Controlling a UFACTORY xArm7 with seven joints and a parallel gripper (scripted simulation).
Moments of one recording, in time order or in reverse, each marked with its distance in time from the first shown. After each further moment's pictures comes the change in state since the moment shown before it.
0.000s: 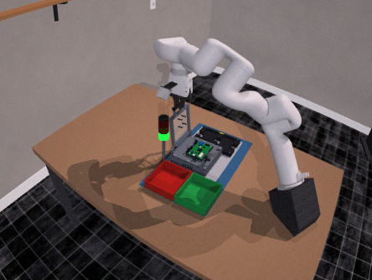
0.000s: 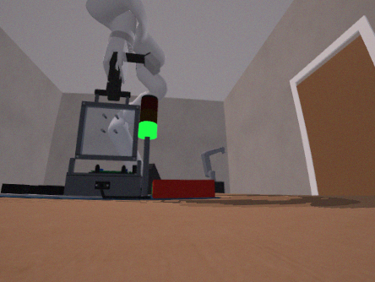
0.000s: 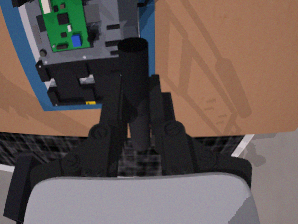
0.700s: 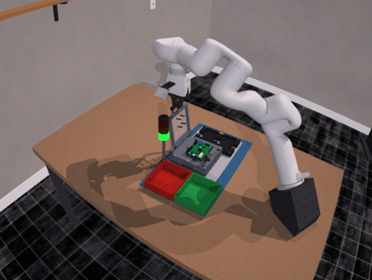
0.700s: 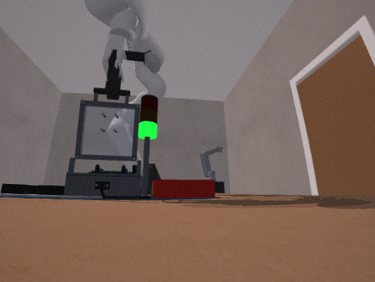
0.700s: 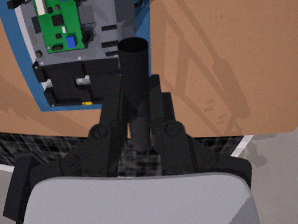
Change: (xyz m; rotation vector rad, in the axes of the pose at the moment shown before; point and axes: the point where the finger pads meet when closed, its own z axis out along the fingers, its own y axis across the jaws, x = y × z) arm 0.000 0.010 0.002 0.001 0.000 0.000
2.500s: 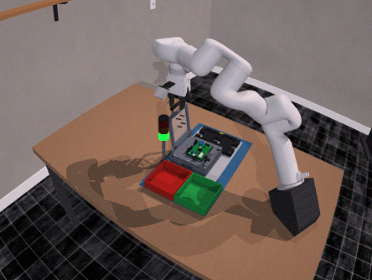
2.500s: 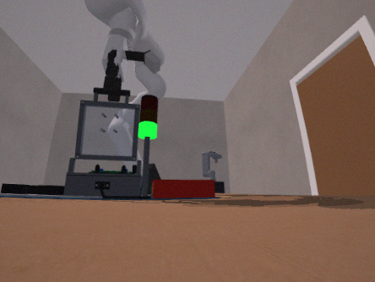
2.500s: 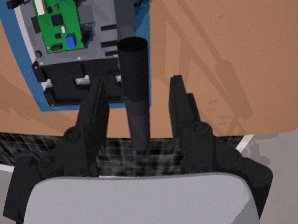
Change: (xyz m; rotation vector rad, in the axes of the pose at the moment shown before) arm 0.000 0.001 0.000 0.000 0.000 0.000
